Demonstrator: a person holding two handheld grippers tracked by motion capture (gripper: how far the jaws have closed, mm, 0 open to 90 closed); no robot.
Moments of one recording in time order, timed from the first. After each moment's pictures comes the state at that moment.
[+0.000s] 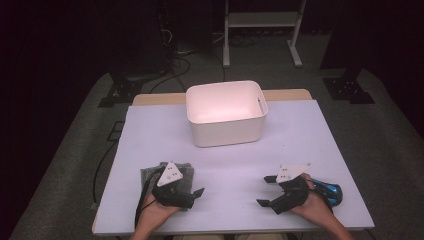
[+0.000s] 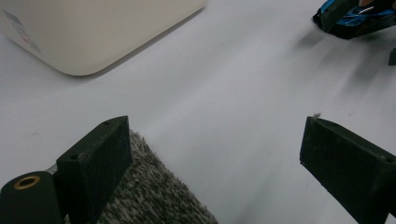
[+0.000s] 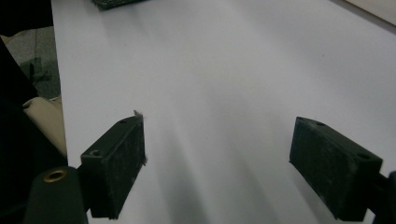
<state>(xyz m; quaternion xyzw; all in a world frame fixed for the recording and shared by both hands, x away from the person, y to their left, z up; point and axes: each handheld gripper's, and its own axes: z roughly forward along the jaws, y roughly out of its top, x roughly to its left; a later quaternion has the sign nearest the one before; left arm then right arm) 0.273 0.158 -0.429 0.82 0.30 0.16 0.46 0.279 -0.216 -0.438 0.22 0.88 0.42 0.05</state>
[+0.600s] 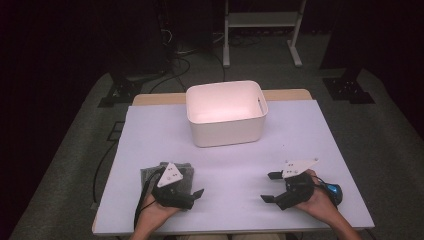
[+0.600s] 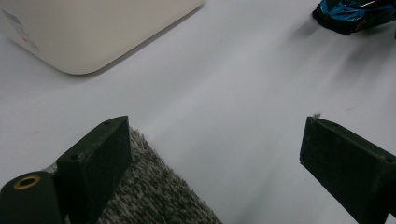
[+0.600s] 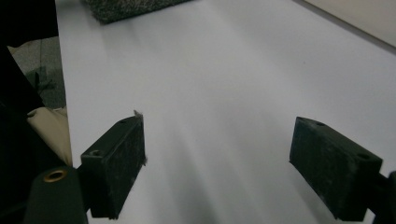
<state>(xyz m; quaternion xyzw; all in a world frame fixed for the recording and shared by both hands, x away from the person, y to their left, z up) 0.270 0.158 -0.428 0.83 0.30 0.16 0.45 0.285 -0.229 -0.427 0.23 0.87 0.43 0.05</state>
